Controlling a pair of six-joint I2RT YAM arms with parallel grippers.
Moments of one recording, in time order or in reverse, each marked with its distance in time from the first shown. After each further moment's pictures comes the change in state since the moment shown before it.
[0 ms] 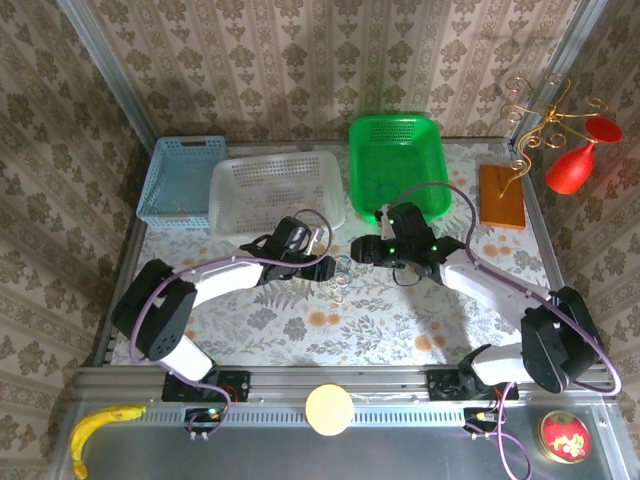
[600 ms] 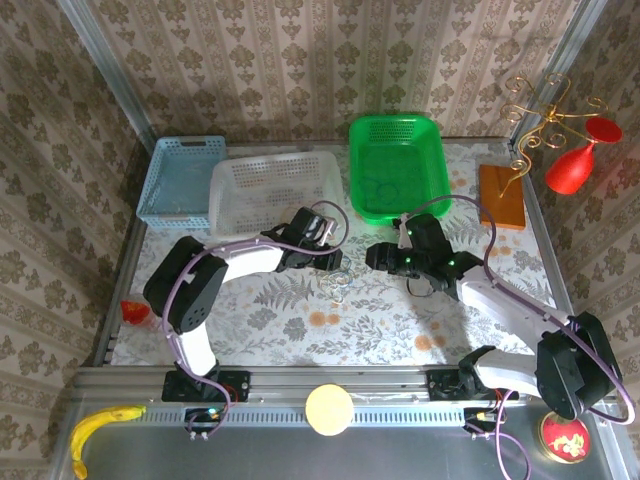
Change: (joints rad) left arm -0.003 0.205 0.165 0.016 -0.018 0.061; right arm -0.049 -0.132 -0.132 0.019 0.003 0.023
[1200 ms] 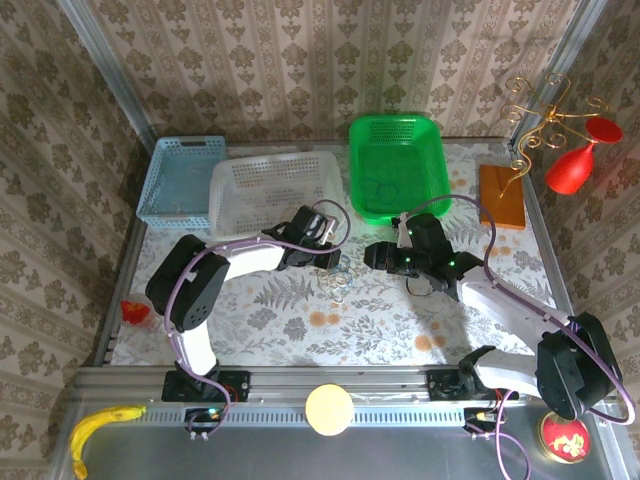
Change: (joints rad) left arm 0.002 0.013 0.012 0.002 0.002 0.026; right arm -0.001 -0.001 -0.004 0.031 -0.031 0.000
